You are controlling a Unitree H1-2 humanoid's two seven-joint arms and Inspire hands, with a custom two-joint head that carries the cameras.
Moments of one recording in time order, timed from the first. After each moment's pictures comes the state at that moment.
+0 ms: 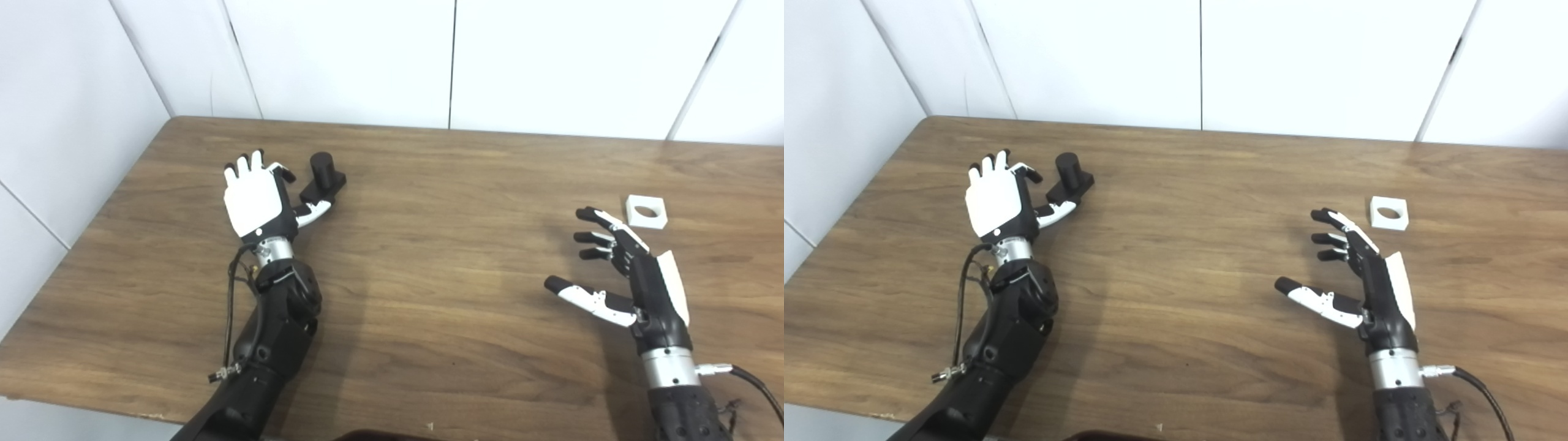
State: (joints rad) left arm -0.38 0.18 -0.10 0.43 0.85 0.45 0.54; right arm -0.02 -0.13 0.08 -0.11 -0.29 -0.12 -0.05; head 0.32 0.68
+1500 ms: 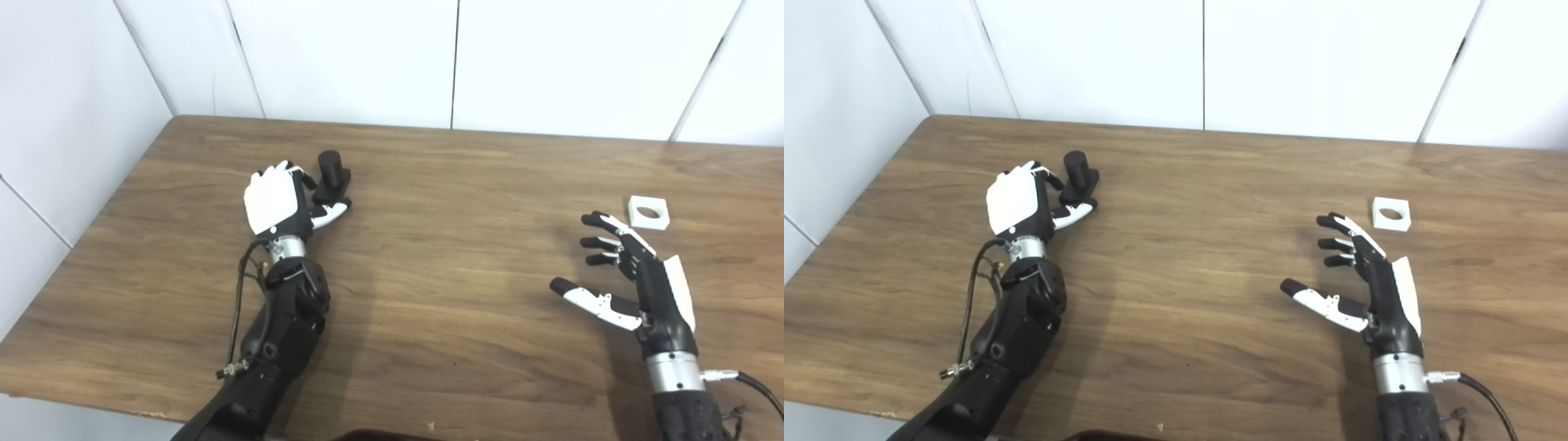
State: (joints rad) left arm -0.40 0.17 -0.12 0.45 0.85 0.45 0.46; right arm -0.01 -0.12 0.07 -0.12 -0.31 -0.09 -0.06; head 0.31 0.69
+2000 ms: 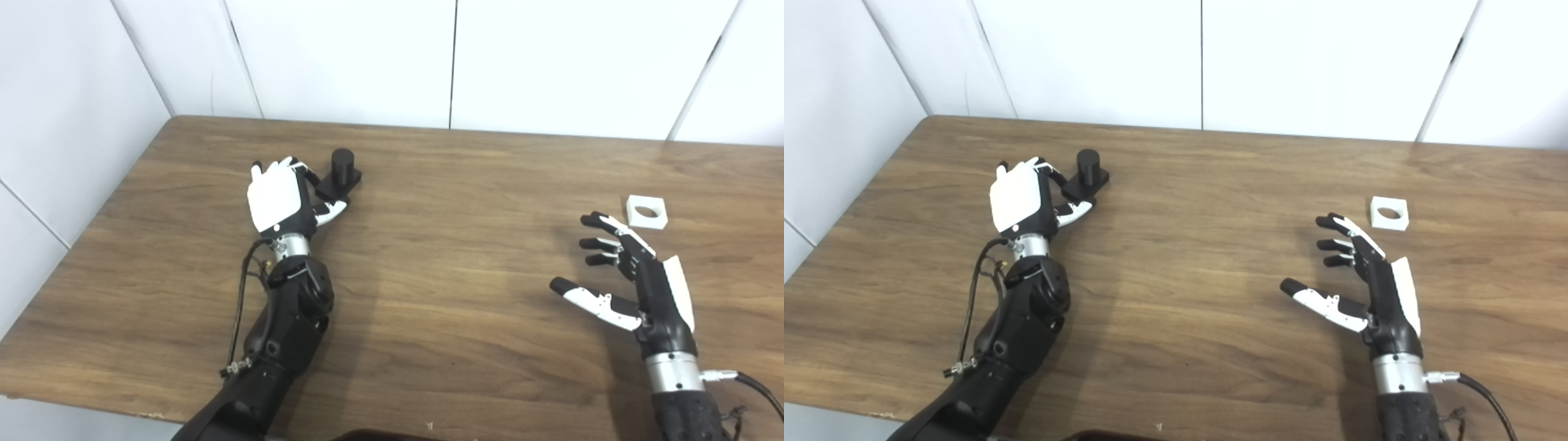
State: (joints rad) left arm -0.41 0.17 -0.14 0.45 0.82 0.43 0.51; right arm 0.00 -0.12 0.07 -0.12 -0.31 -0.10 -0.06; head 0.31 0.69
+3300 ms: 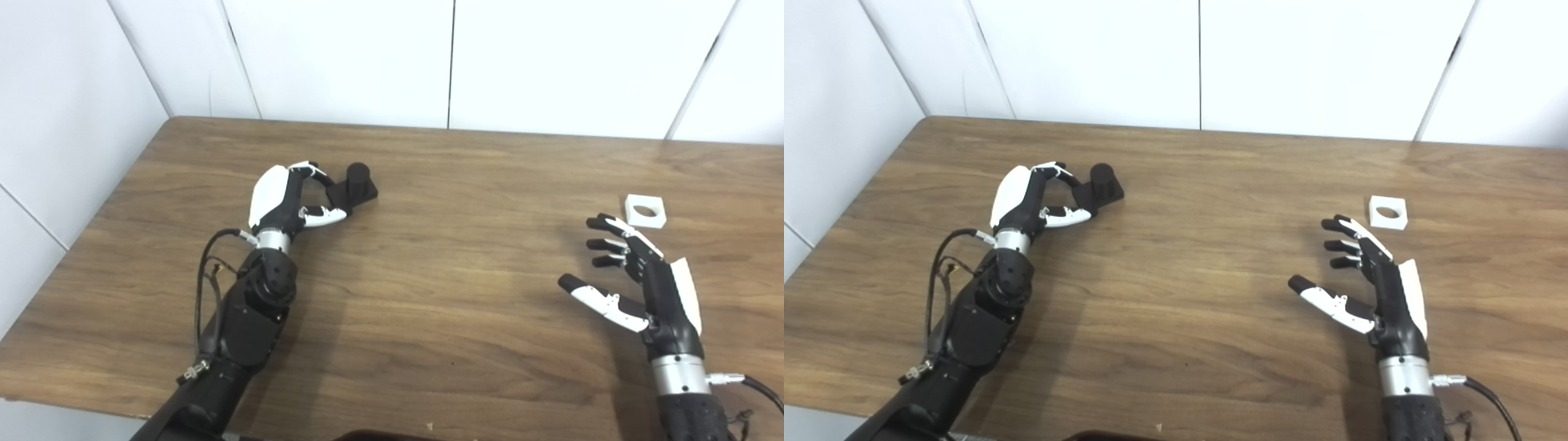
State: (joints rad) left arm -0.36 0.30 -0.13 0.35 0.46 0.17 0.20; right arm 0.00 -0.12 0.06 -0.13 -0.31 -0.09 -0.06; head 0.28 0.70
